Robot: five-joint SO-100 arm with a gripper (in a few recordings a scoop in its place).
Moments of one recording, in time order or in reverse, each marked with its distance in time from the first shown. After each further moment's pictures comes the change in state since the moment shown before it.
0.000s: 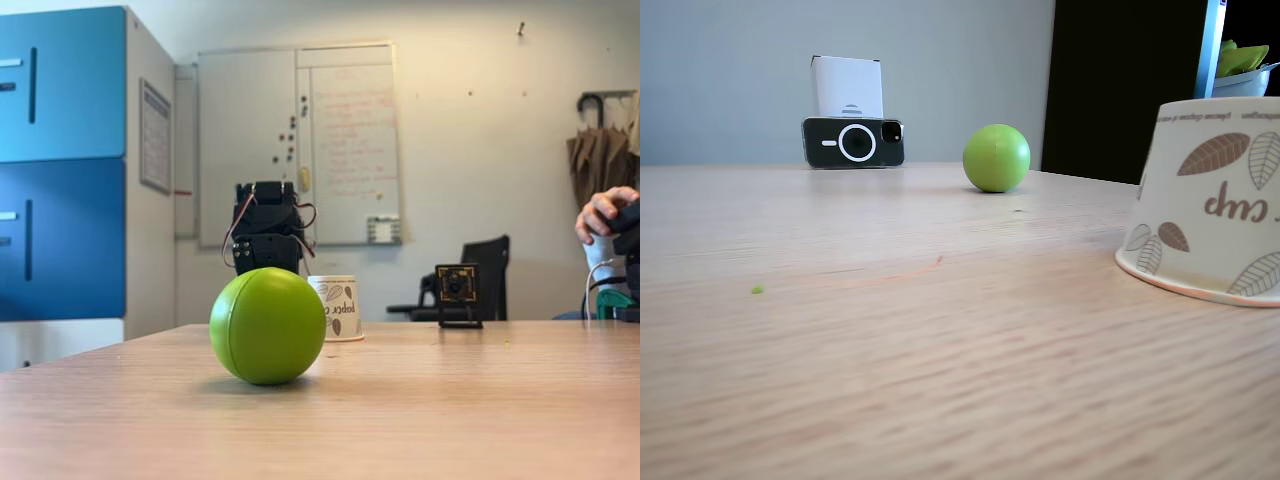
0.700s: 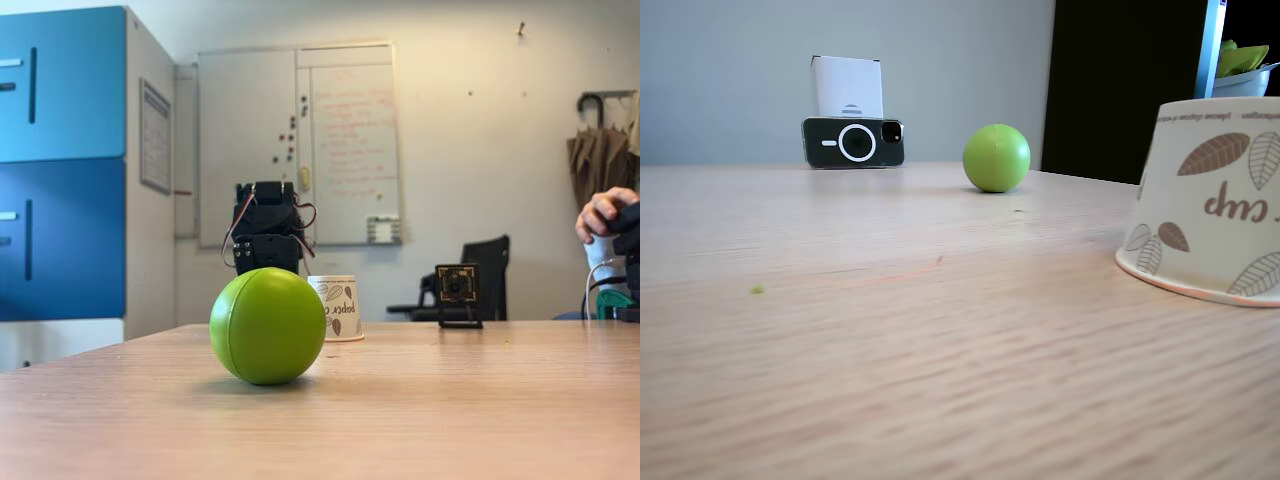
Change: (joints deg) arm 0.0 0.0 0.0 0.4 -1.8
